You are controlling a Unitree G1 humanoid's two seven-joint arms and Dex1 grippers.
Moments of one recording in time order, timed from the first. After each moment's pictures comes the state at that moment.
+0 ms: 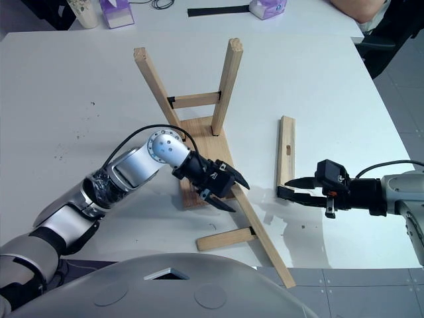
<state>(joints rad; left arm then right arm) -0.58 0.31 -0.80 -0.02 -0.03 0.07 -1.26 0.40 -1.06 -0.28 -0.34 0.46 0.37 1.31</state>
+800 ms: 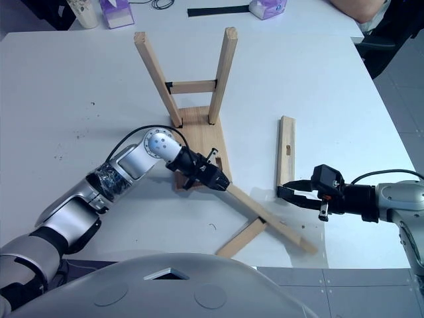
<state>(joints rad) -0.57 0.33 -0.72 0.26 0.05 -0.18 -1.27 0.45 -0.99 -0.28 -0.37 0.43 0.36 1.23</state>
